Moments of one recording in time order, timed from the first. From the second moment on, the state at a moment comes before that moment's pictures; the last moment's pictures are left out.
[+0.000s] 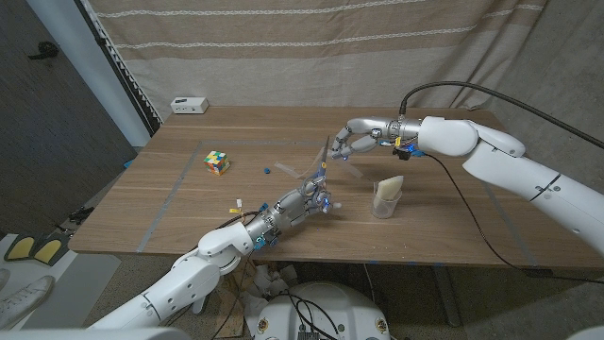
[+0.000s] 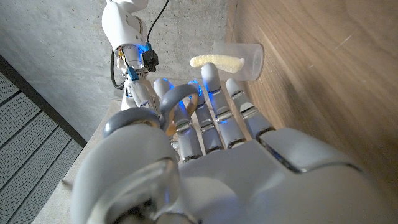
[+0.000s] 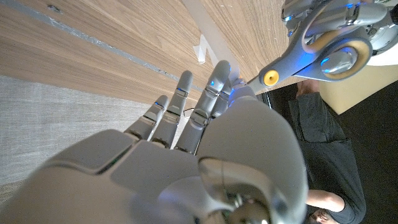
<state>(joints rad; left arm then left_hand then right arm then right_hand) 1.16 0.69 0.53 -1.78 -0.85 -0.18 -0.41 0.72 0.21 0.06 0.05 0.47 0.80 -0.08 0.95 1.06 0.51 -0.09 1.07 1.11 0.68 -0.07 0.92 1.12 0.43 -0.01 0.31 0.48 -0.67 -0.95 -0.55 -1.95 -0.15 0.11 0.45 1.11 0.19 0.07 -0.02 0.24 0.90 -0.17 0.37 0.52 0.96 -0.20 0.75 0.58 0.56 -0.06 0.43 0.51 0.20 -0.03 0.25 0.20</state>
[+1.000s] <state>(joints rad) 1.20 0.65 0.52 -1.74 -0.86 -0.30 -0.43 0.61 0.19 0.21 0.08 0.44 0.76 -0.09 1.00 1.15 0.52 -0.09 1.07 1.13 0.70 -0.07 0.88 1.16 0.42 -0.02 0.33 0.51 -0.67 -0.96 -0.54 -1.94 -0.13 0.05 0.42 1.12 0.19 0.07 -0.02 0.24 0.90 -0.17 0.37 0.52 0.96 -0.20 0.75 0.57 0.56 -0.06 0.43 0.51 0.20 -0.03 0.25 0.20</state>
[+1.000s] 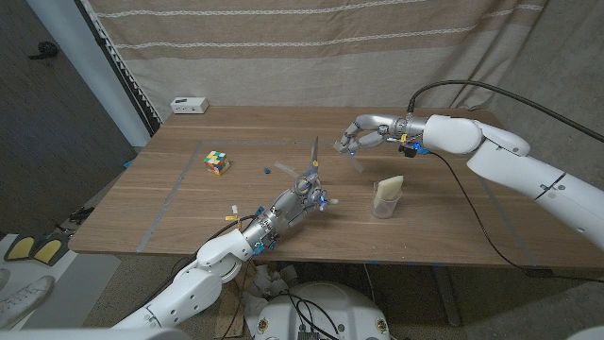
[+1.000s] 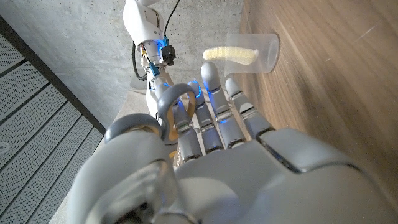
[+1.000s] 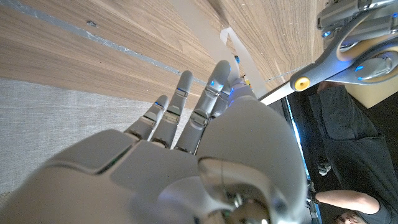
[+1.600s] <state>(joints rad) 1.21 0.65 0.51 -1.73 -0.86 -0.34 -0.45 0.58 0.16 0.26 0.08 0.41 0.80 -0.12 0.99 1.08 0.54 -0.08 1.07 1.13 0.71 -0.07 0.86 1.18 0.42 -0.02 0.33 0.51 -0.68 -0.97 -0.53 -1.97 -0.13 0.02 0.40 1.12 0.19 0.07 -0.02 0.24 0.89 -0.17 0.36 0.53 0.96 -0.20 0.75 0.57 0.56 -0.06 0.43 0.51 0.20 -0.03 0.25 0.20</state>
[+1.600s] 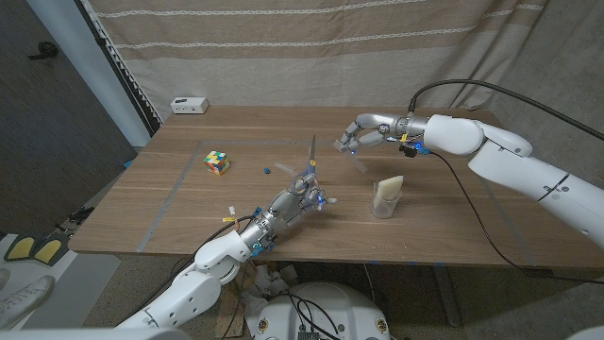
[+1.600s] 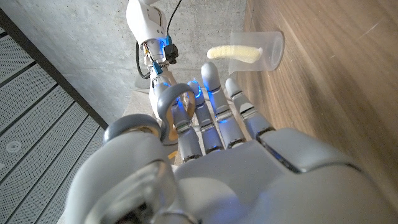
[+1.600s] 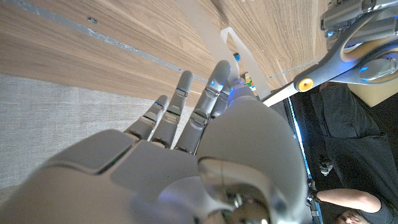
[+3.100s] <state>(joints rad) 1.26 0.69 0.47 -1.72 -0.84 -0.46 -0.48 0.62 -0.17 0.08 0.06 0.48 0.87 -0.12 0.94 0.92 0.61 -0.10 1.07 1.13 0.74 -0.08 0.83 1.17 0.42 -0.02 0.29 0.45 -0.69 -0.96 -0.55 -2.06 -0.17 -0.10 0.39 1.12 0.19 0.07 -0.01 0.24 0.89 -0.17 0.36 0.53 0.96 -0.20 0.75 0.57 0.56 -0.06 0.43 0.52 0.19 -0.02 0.25 0.20</state>
